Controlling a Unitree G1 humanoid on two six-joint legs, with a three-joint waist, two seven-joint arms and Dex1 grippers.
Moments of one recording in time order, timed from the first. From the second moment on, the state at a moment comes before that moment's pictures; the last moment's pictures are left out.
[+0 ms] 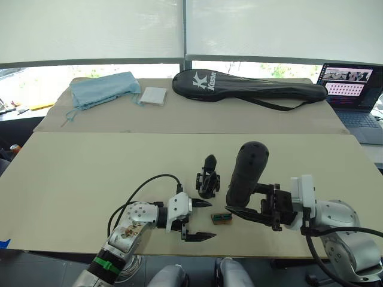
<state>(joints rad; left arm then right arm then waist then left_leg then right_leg) -0.19 0.38 -0.37 0.01 -0.19 0.03 -1.11 0.03 -0.61 -0.09 -0.53 0.59 0.17 1.10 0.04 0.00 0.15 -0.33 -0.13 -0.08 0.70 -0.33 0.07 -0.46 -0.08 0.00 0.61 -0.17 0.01</state>
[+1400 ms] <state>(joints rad) -0.19 0.38 -0.37 0.01 -0.19 0.03 -1.11 0.02 -0.62 -0.09 -0.53 0.61 0.18 1.08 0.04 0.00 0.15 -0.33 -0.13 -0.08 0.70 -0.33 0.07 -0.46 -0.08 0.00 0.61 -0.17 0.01</state>
